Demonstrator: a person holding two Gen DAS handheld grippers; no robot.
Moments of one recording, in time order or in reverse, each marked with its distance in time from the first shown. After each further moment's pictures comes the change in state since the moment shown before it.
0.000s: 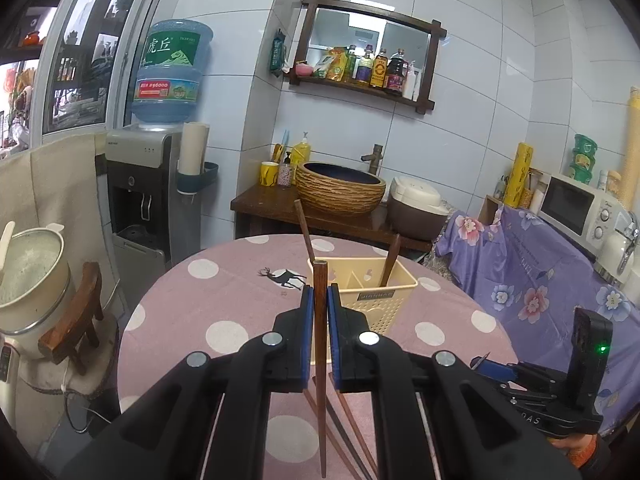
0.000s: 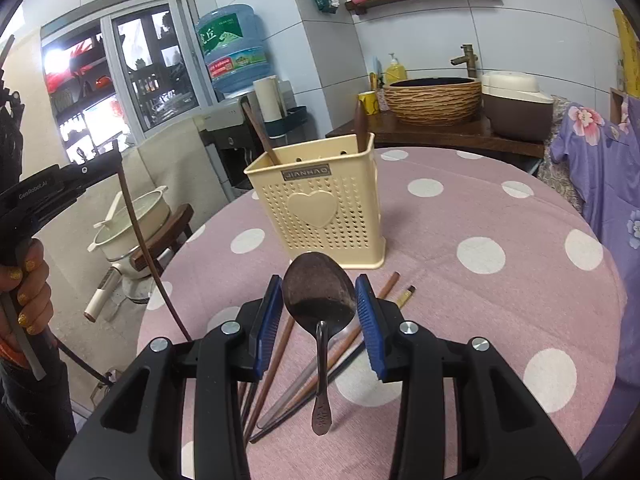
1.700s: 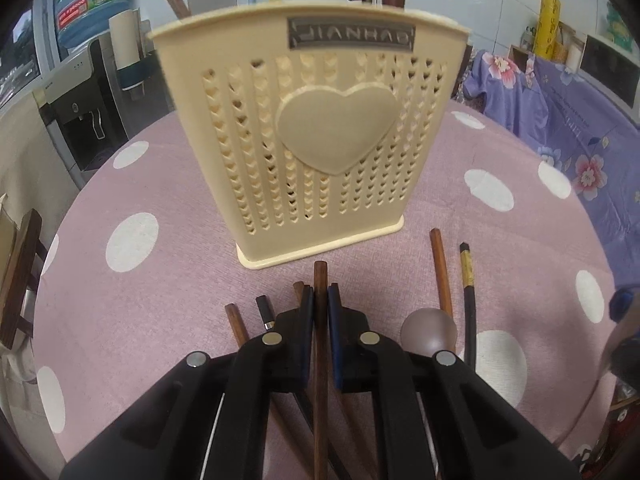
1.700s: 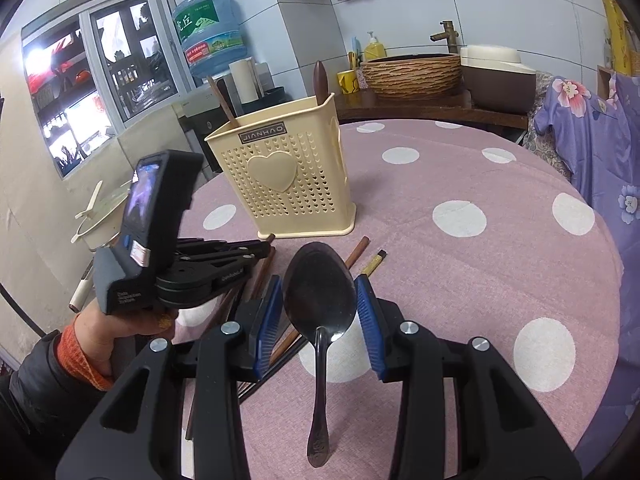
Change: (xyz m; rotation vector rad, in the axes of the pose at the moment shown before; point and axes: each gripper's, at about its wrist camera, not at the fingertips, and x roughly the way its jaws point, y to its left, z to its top) left arm 0.180 -0.045 -0.106 0.150 0.478 0.090; right arm 0.009 -0.030 -0.034 0.045 0.066 -0.068
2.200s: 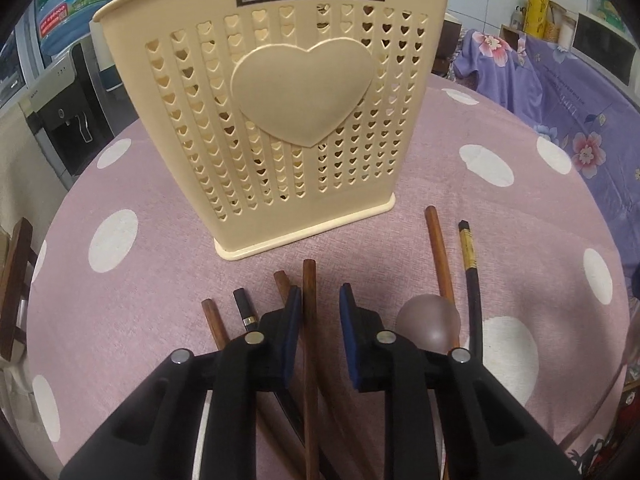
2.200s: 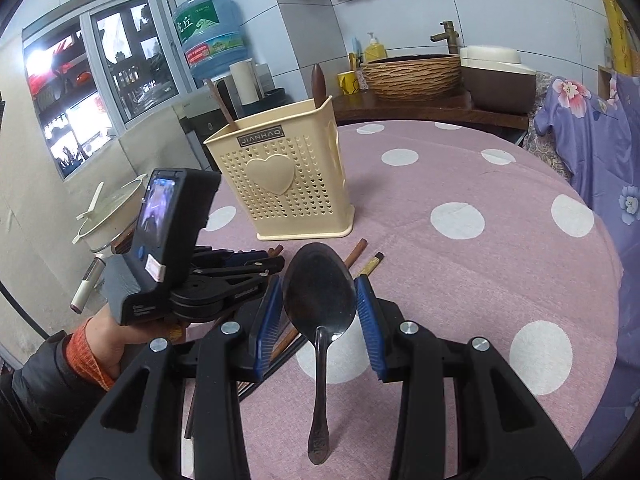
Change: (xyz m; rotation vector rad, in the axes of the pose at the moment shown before) left arm 0.023 -0.016 -0.005 0.063 0.050 0.007; right arm -0.003 0.000 0.001 -0.008 -0.003 0.005
